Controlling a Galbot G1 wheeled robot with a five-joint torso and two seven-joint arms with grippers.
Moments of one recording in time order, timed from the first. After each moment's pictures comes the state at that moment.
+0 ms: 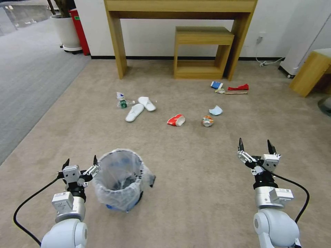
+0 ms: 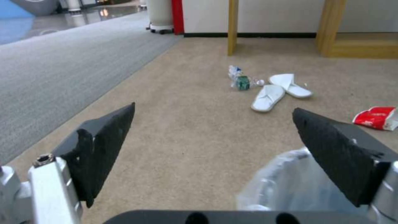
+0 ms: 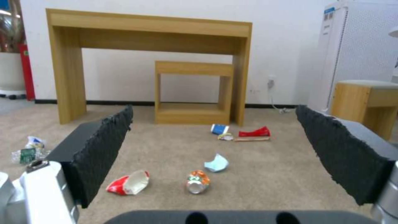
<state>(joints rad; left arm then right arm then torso) 1.52 -1.61 -0.79 -2.12 -0.02 0.16 0.02 -1.45 1.50 0.74 2.03 0.11 0.14 -0.03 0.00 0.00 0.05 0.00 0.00</state>
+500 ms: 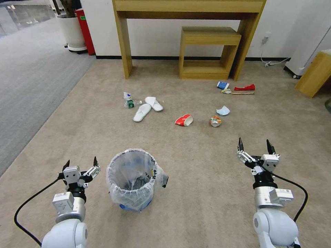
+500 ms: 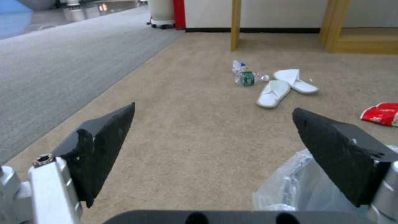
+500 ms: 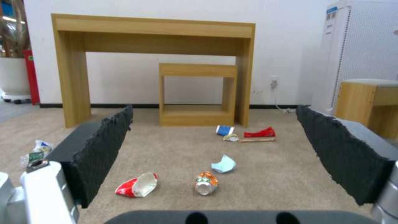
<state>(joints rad) 1.51 -1.61 -0.78 -2.10 -0.02 0.17 0.02 -1.44 1.48 0.75 2.01 0.15 0.16 -0.04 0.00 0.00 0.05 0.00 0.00</state>
